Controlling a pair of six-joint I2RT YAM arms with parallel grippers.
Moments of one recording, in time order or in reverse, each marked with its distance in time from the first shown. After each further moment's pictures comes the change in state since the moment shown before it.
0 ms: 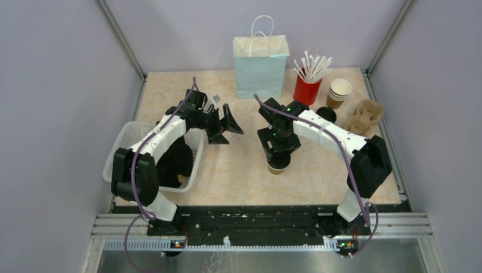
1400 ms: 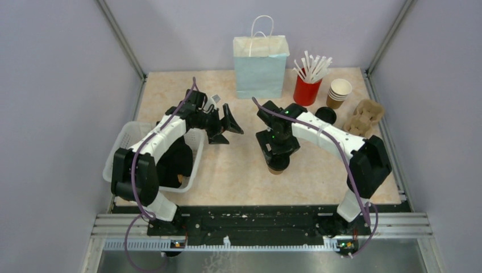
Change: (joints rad) left arm 0.000 0.000 -0.002 0.007 0.000 -0.006; right arm 0.015 0.000 -0.032 0.025 0.000 0.000
